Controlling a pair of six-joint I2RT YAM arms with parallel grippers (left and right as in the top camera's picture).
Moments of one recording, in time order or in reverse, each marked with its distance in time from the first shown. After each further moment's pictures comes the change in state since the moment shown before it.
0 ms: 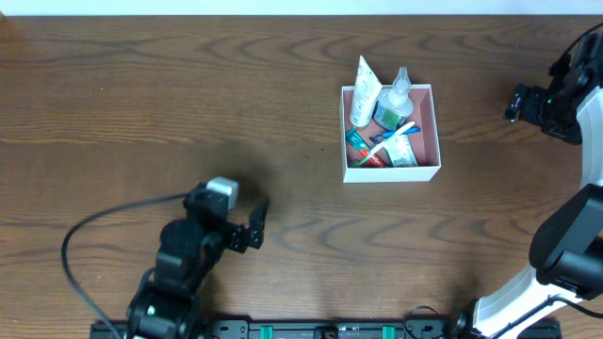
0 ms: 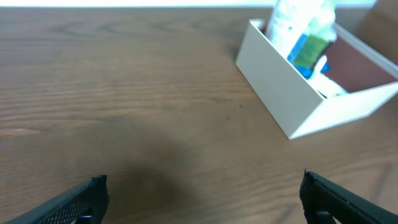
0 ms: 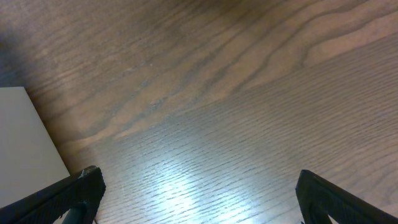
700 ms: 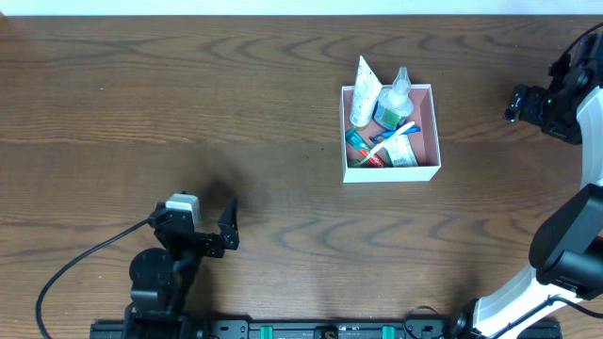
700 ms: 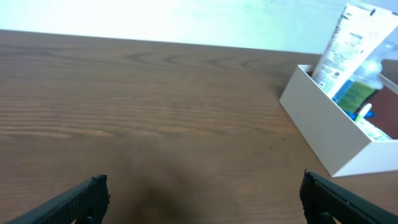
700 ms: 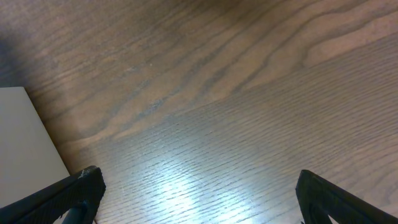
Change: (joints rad) left arm 0.217 -0.294 -0.047 -0.119 0.015 -0.003; right arm 0.000 0.000 0.000 0.000 0.000 0.000
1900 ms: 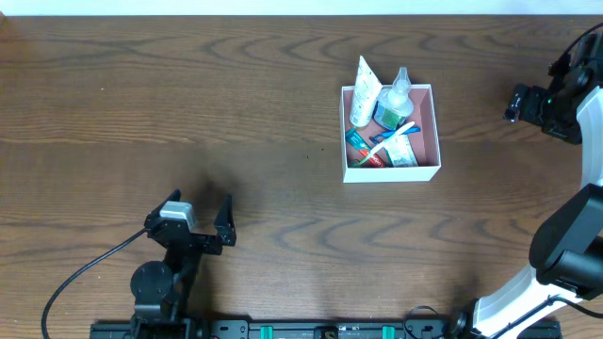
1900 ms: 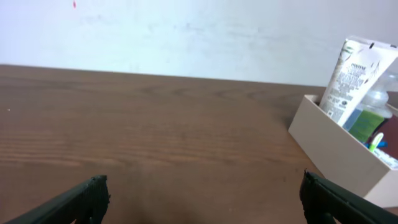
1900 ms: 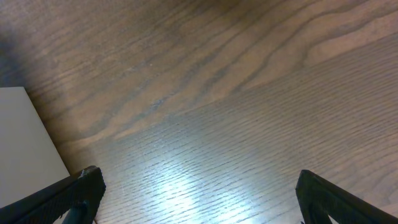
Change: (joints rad) left arm 0.048 -0.148 -0.144 0.159 0.008 0.000; right arm 0.000 0.000 0.000 0.000 0.000 0.000
